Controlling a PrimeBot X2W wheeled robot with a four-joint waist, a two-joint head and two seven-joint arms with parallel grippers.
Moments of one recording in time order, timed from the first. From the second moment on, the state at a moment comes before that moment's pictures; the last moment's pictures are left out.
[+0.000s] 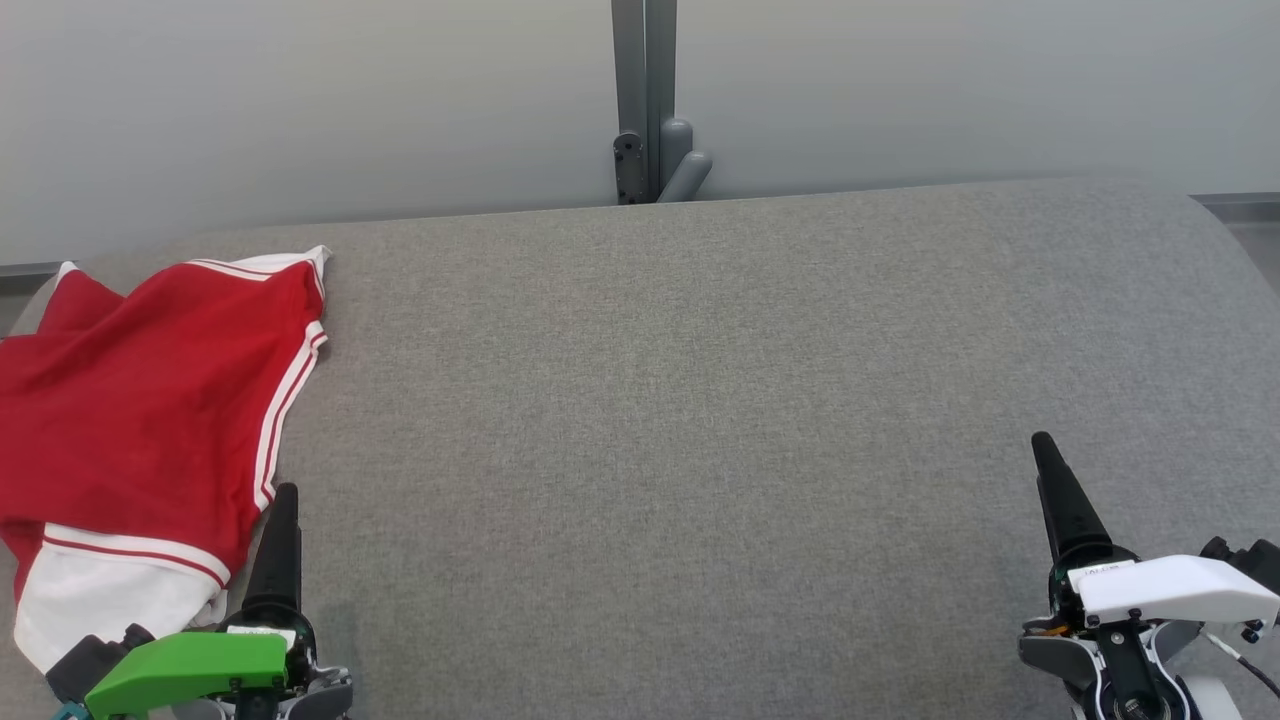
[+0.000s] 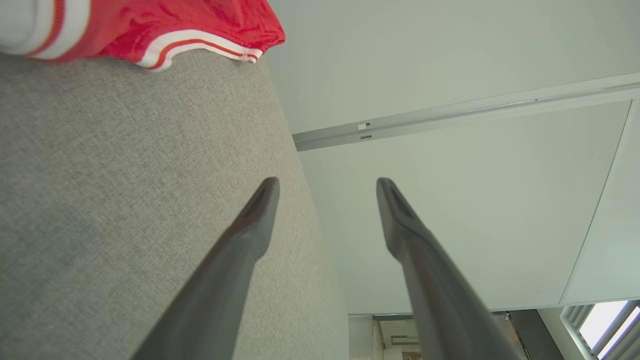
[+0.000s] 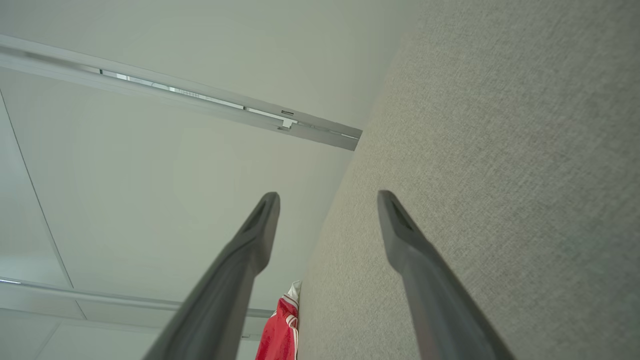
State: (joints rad) left arm -0.04 0.07 0.03 0.24 -1.47 -0.13 0.01; right arm -0.04 -0.05 -0.07 0.19 1.32 0.13 0.01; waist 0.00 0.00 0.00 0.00
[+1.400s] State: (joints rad) left arm 0.01 0.06 0.07 0.23 -0.64 -0.12 -0.13; right arm 0.01 -0.07 -0.03 0.12 0.52 0.13 -0.13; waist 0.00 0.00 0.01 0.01
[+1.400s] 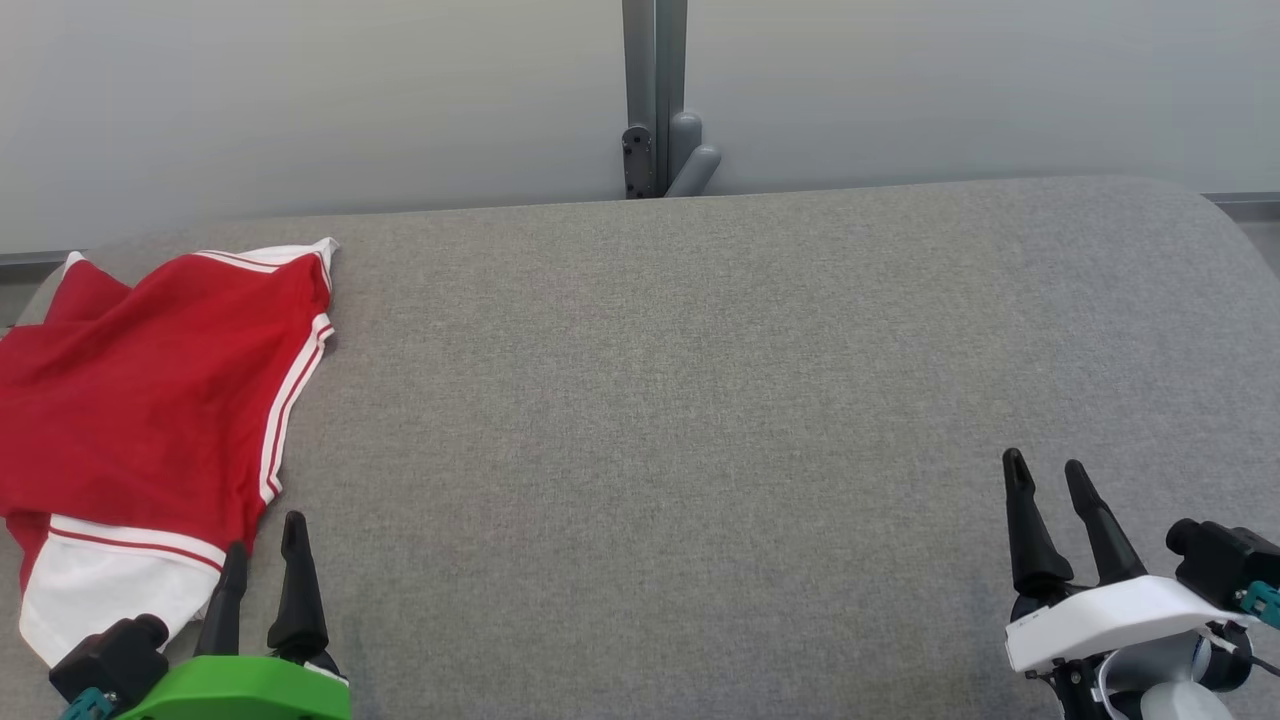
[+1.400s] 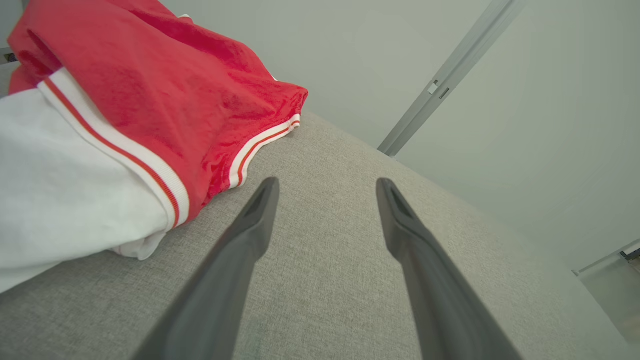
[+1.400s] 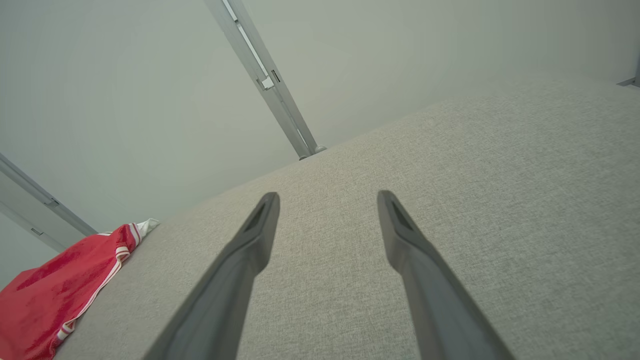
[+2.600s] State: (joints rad) left arm 0.06 0.06 0.08 0.20 -0.29 -0.13 -0.21; right arm 0.06 -0.07 -0.05 0.06 0.20 0.13 -0.21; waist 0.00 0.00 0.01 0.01
